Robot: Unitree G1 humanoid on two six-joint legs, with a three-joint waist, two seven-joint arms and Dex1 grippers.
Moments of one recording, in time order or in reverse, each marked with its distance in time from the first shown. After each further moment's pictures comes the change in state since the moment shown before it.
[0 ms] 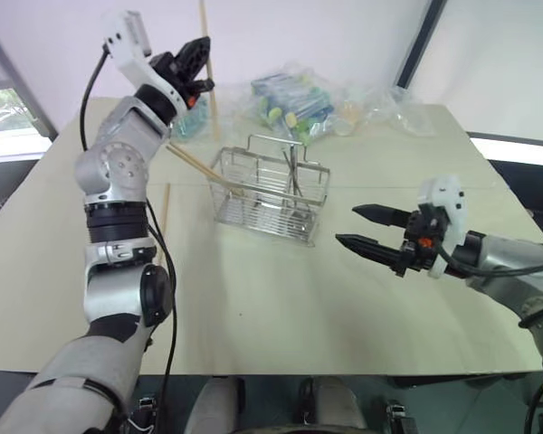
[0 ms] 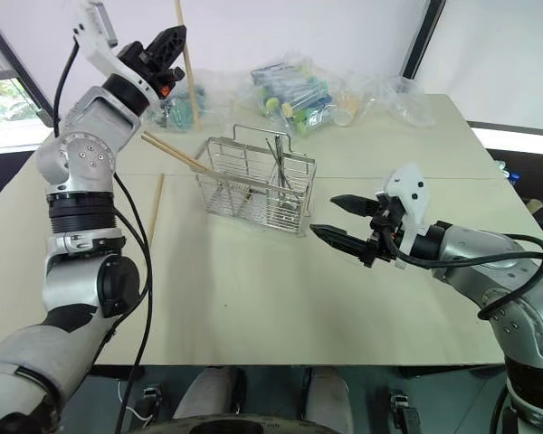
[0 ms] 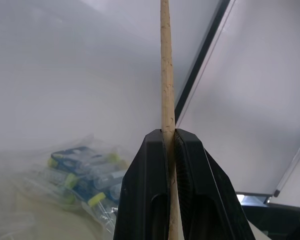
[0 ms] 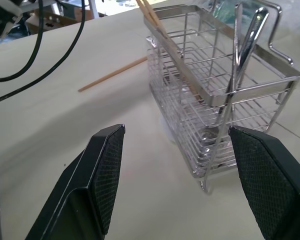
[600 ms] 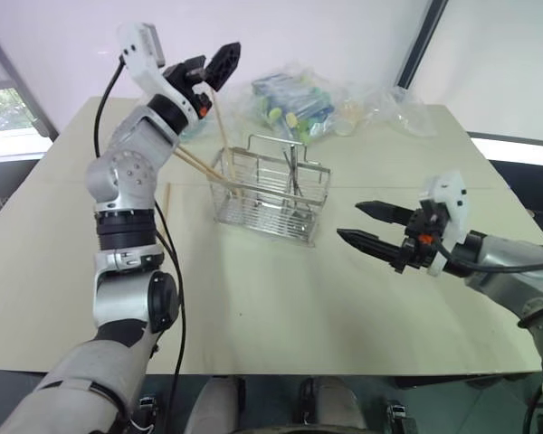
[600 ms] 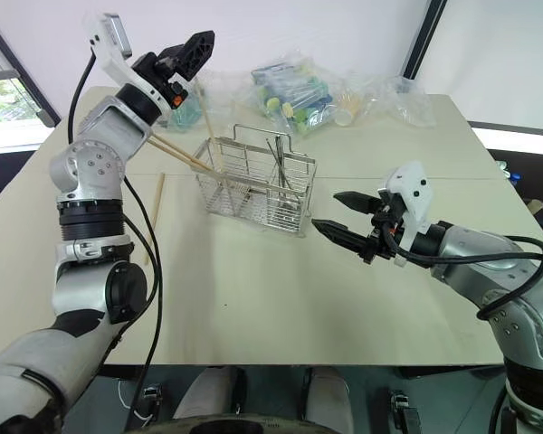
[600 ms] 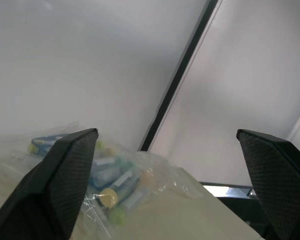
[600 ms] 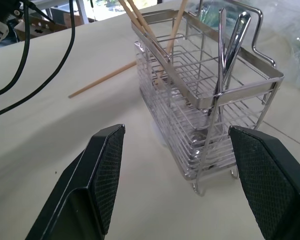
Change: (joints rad) left arm 0.036 -0.028 0.001 -0.068 -0.030 0.059 0.013; right arm -0.016 0.002 -0.001 0.001 0.017 0.000 -0.049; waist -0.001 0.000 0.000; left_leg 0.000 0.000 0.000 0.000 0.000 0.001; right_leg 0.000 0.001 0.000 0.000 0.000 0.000
